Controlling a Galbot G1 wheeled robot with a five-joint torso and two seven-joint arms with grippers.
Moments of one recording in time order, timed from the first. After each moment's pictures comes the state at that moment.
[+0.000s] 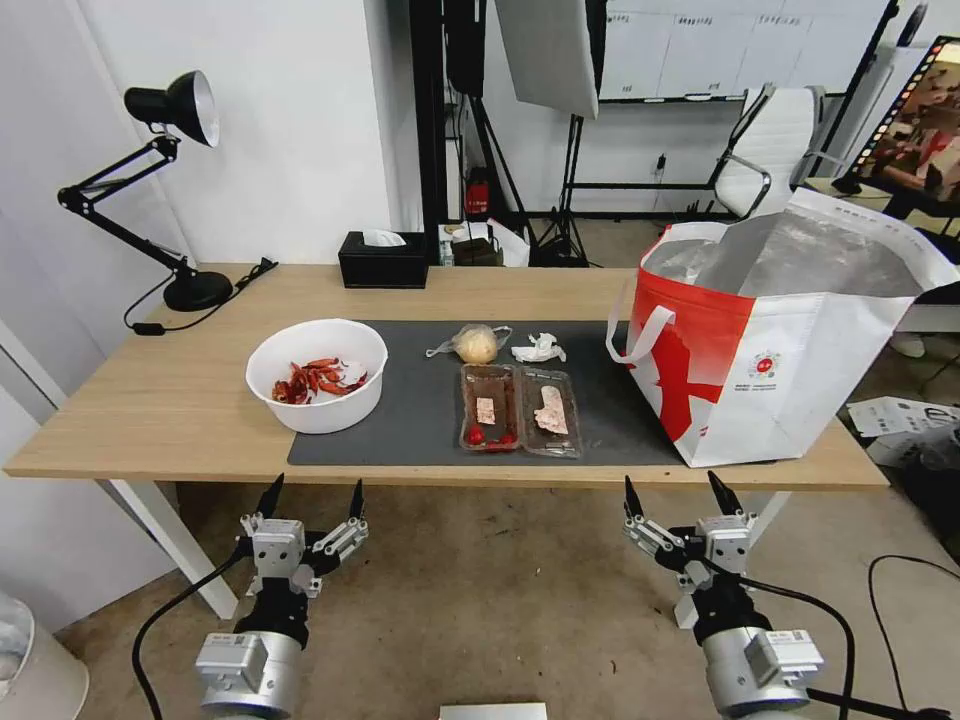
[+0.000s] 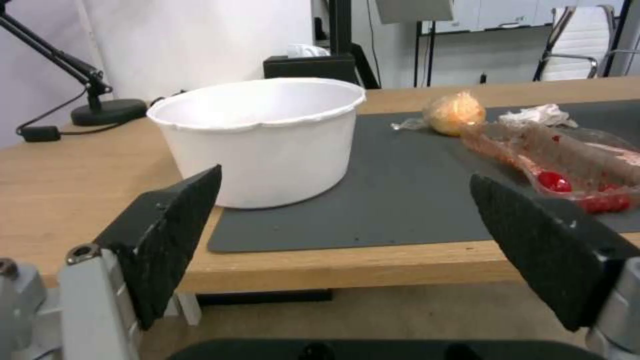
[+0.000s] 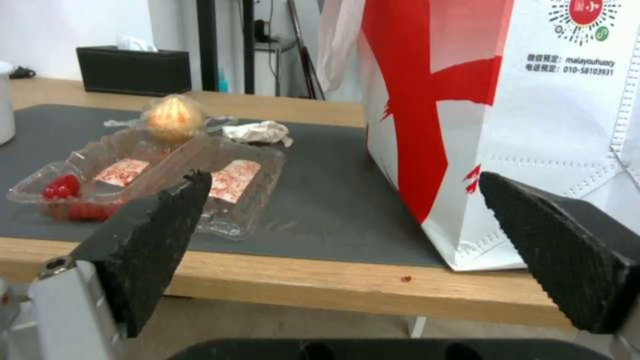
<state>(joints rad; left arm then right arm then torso) 1.80 -1.50 -0.55 -2.30 0.00 0.00 0.00 -1.80 1.50 0.55 2.30 0.00 0.00 0.00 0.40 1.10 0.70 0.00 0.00</state>
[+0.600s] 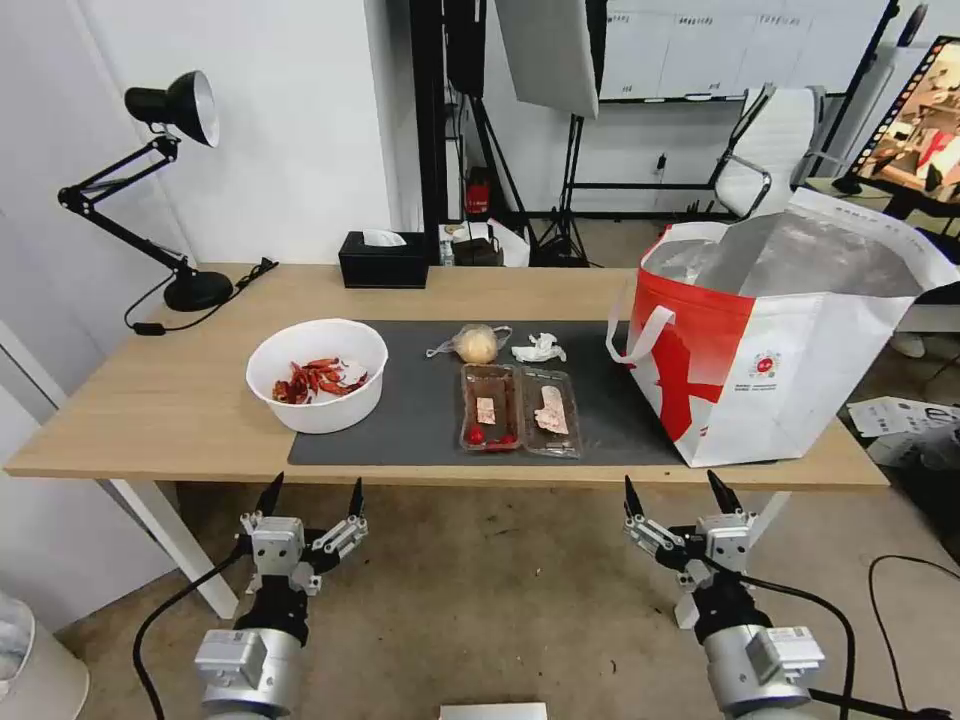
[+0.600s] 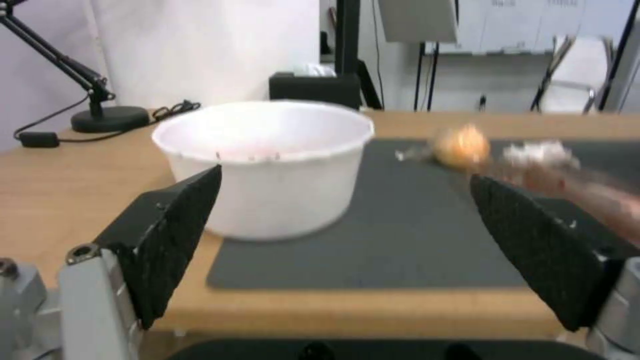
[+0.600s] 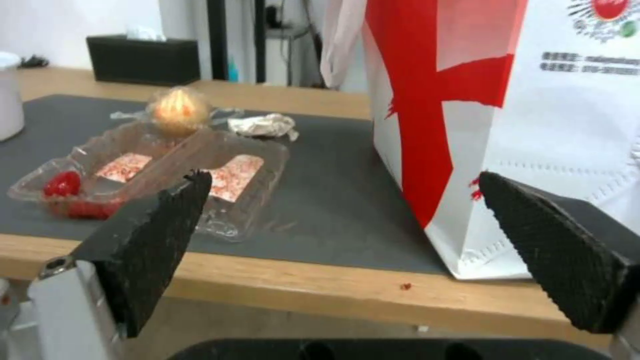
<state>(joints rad) 1.72 -1.41 -0.54 -2.32 -0.13 0.07 -0.08 -1.74 1.37 0.59 2.32 0.13 -0.13 0.00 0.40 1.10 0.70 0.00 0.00</state>
